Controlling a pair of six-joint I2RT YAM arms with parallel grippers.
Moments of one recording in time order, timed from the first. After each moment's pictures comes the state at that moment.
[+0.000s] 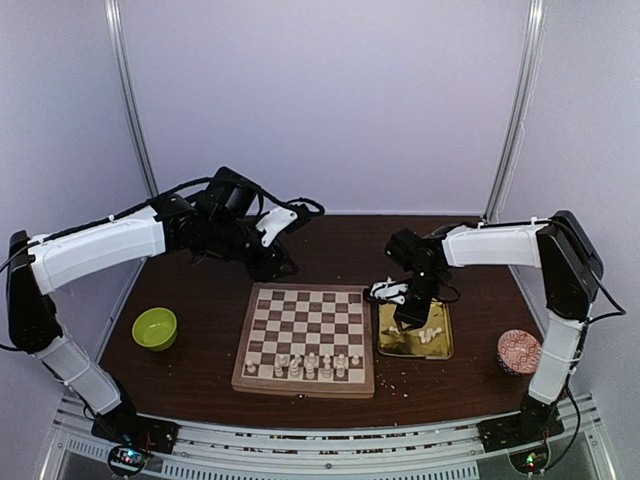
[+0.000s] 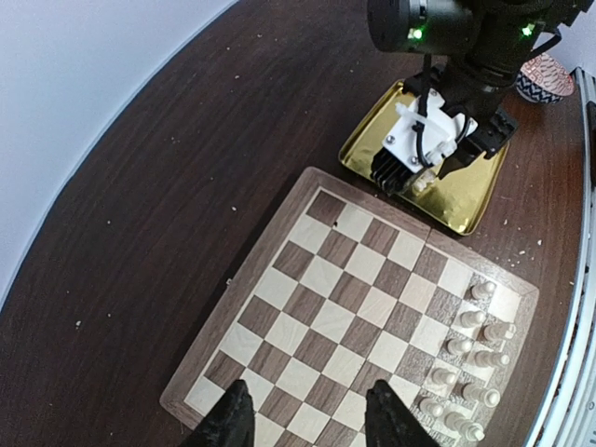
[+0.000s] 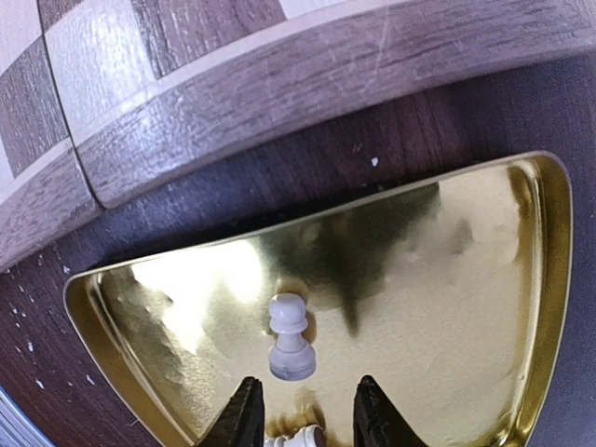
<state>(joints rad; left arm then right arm) -0.80 1.55 1.36 -0.57 0.18 0.25 0.64 1.86 1.27 -0.85 -0.08 -0.54</state>
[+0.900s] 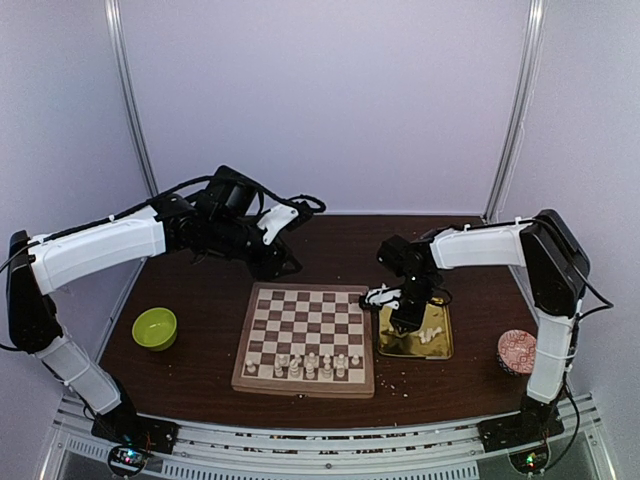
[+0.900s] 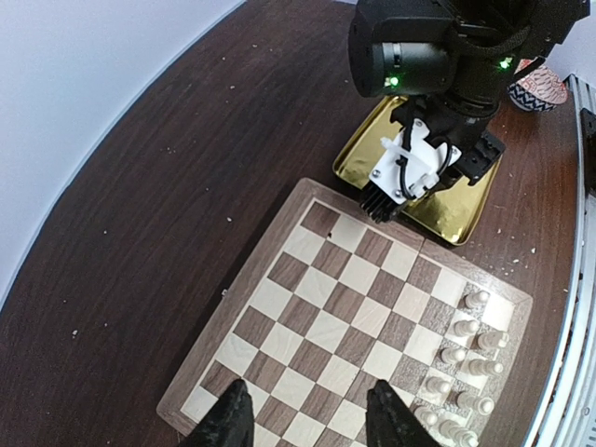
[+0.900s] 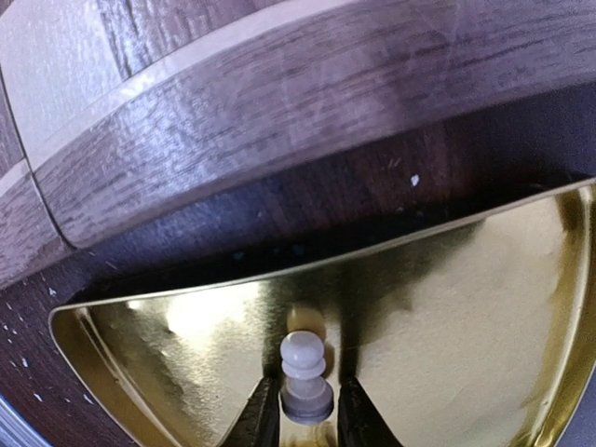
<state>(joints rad) -0.79 1.56 1.37 -0.55 0.19 0.24 0.66 1.94 1.32 -0.88 -0.07 -0.52</state>
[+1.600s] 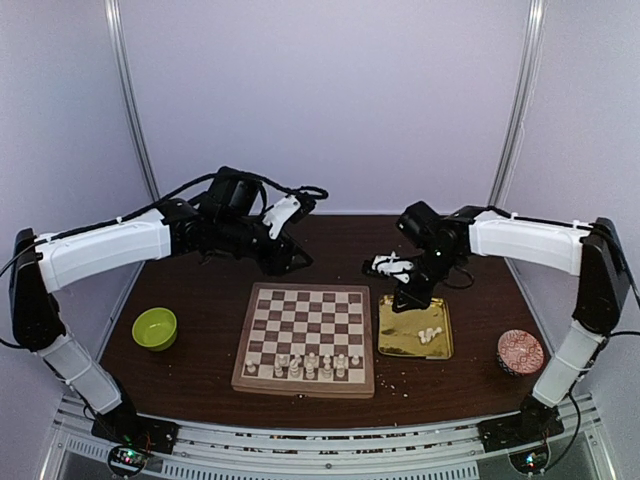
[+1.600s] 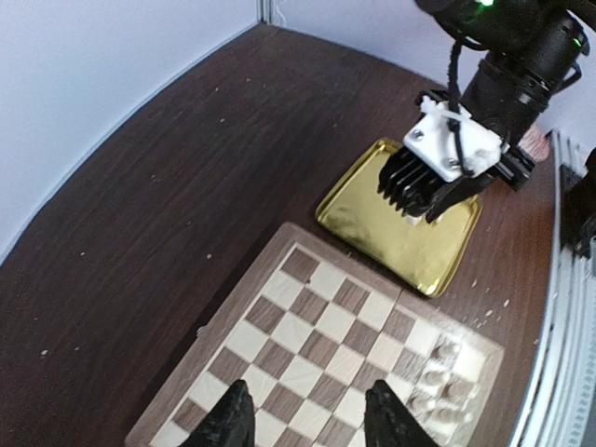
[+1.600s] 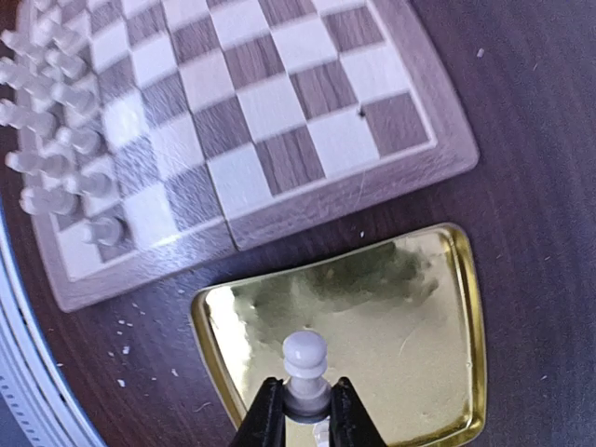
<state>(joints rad) -0.79 1.57 1.34 -0.42 0.25 0.14 0.64 1.72 1.30 -0.86 -0.18 -0.51</state>
